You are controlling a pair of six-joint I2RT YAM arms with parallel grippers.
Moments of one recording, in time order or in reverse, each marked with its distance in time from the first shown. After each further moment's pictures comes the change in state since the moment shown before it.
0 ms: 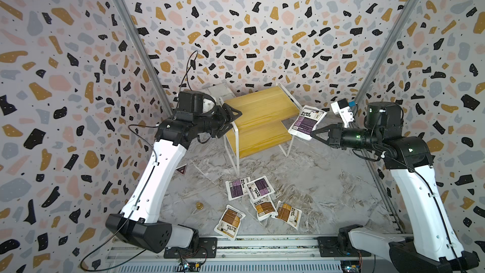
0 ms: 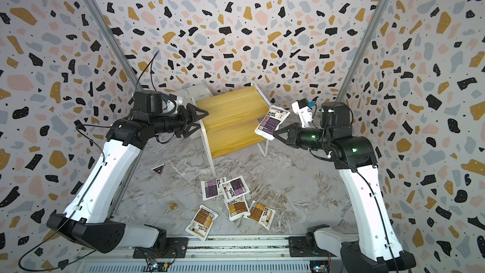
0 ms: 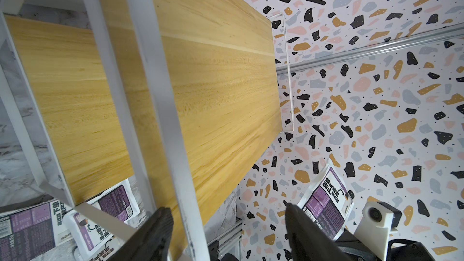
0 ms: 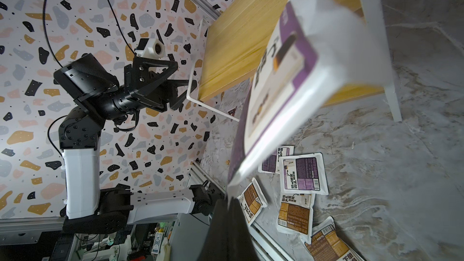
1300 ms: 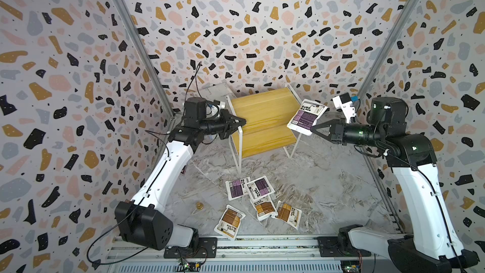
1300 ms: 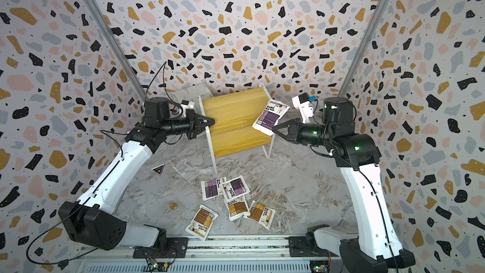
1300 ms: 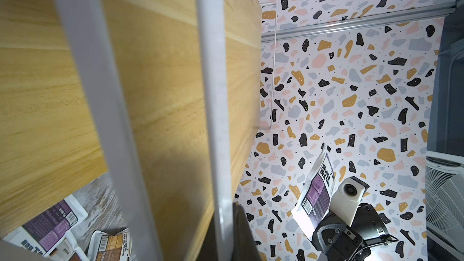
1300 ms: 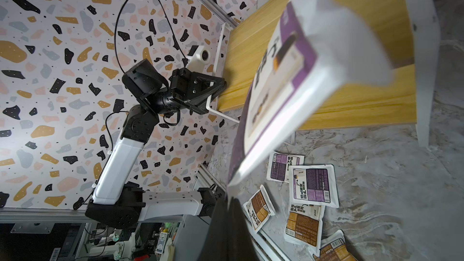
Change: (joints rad) left arm 0.034 0.006 -0.271 0.419 0.323 -0.169; right arm 0.000 0.033 0.084 0.017 -0.045 0.015
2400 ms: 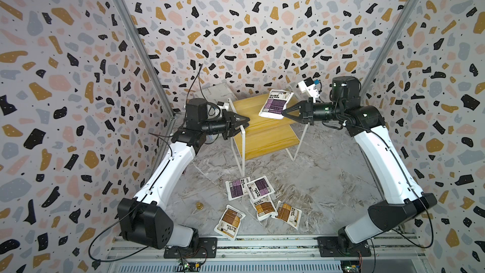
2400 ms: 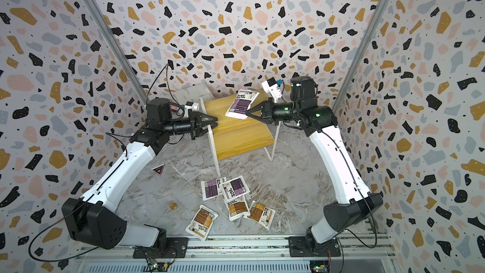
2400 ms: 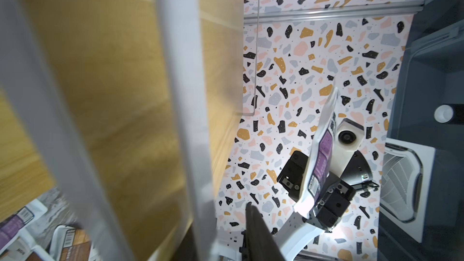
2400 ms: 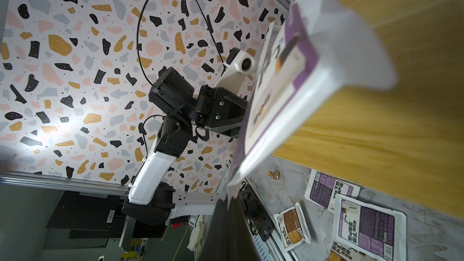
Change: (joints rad) left arm 0.000 -0.005 -0.055 0.133 0.090 -0.114; right arm 0.144 0.381 0.206 0.215 -0.160 0.108
